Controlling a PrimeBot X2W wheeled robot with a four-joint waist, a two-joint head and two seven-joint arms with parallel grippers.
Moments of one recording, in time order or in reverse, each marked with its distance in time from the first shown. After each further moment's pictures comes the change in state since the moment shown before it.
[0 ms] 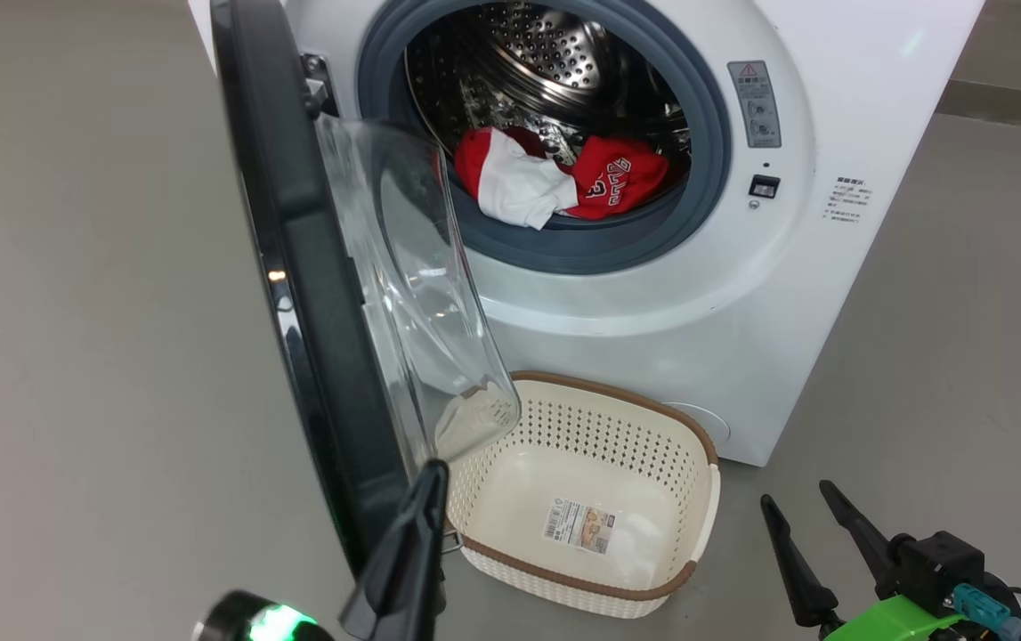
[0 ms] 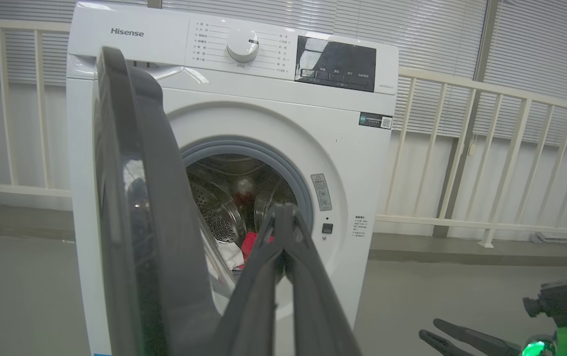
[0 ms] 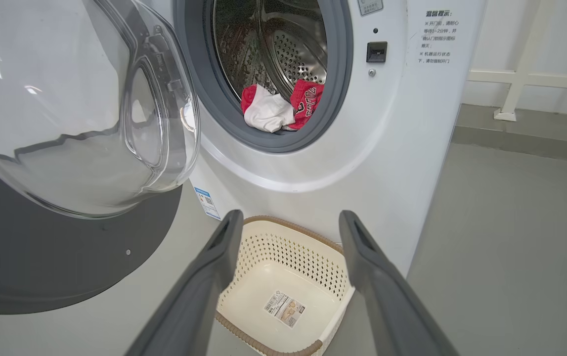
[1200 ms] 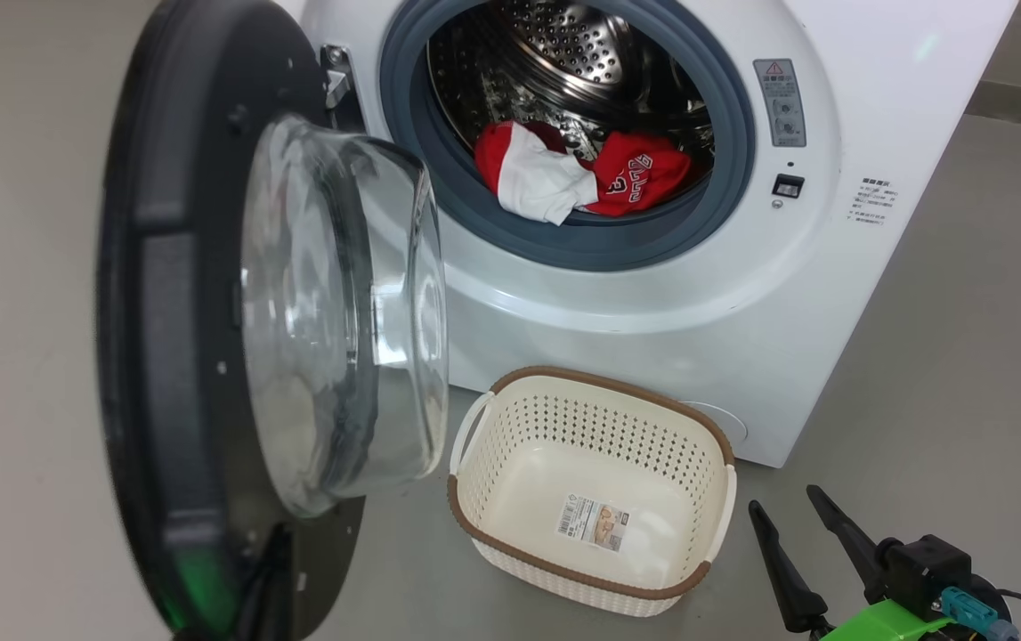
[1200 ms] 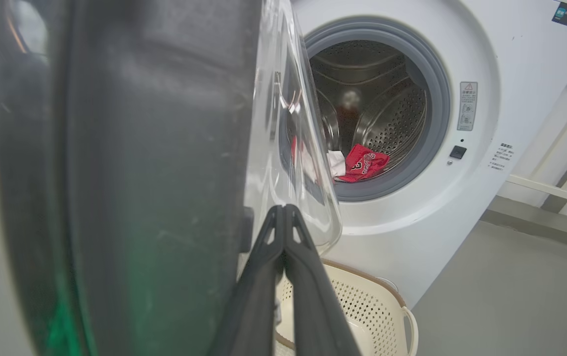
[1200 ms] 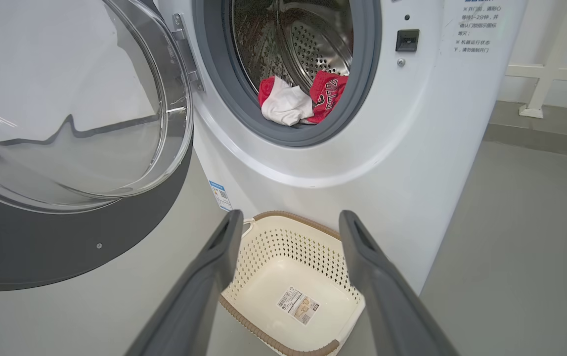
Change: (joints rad) left arm 0.050 -0.005 0.219 0.294 -0.113 0.000 0.000; right arm 0.000 0.004 0.021 0.004 0.000 0.000 0.000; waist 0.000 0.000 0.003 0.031
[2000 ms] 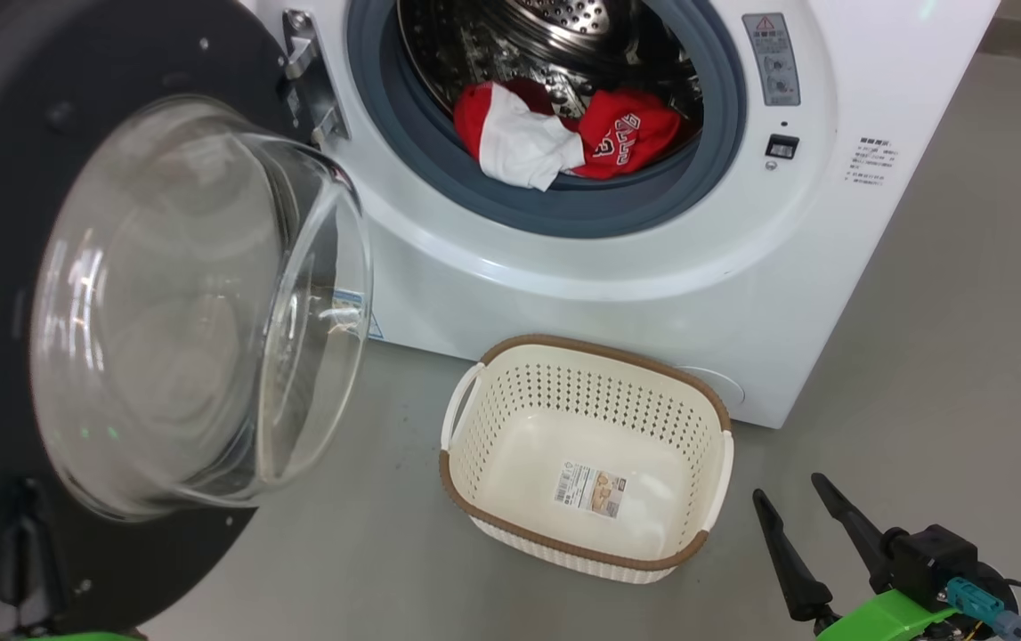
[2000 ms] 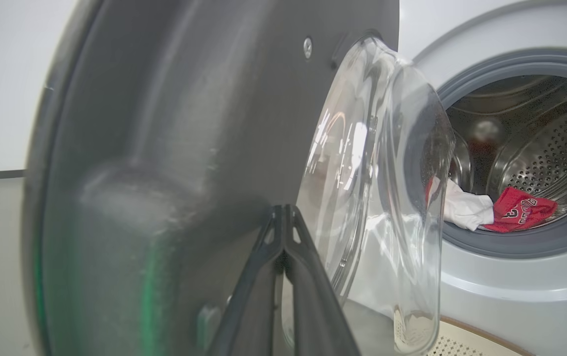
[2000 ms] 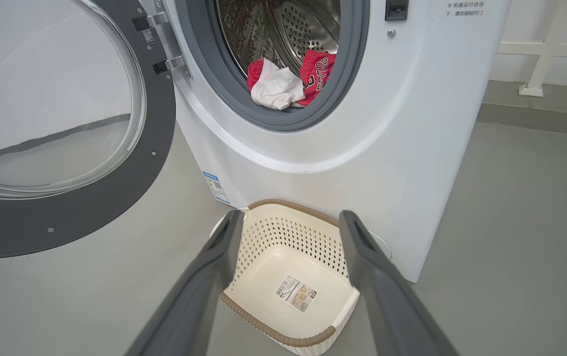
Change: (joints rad) left arm -0.106 -0.017 0.435 0.058 0.089 -0.037 0.001; right arm -0.012 -0.012 0.004 -0.011 0.000 0.000 0.000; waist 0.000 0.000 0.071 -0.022
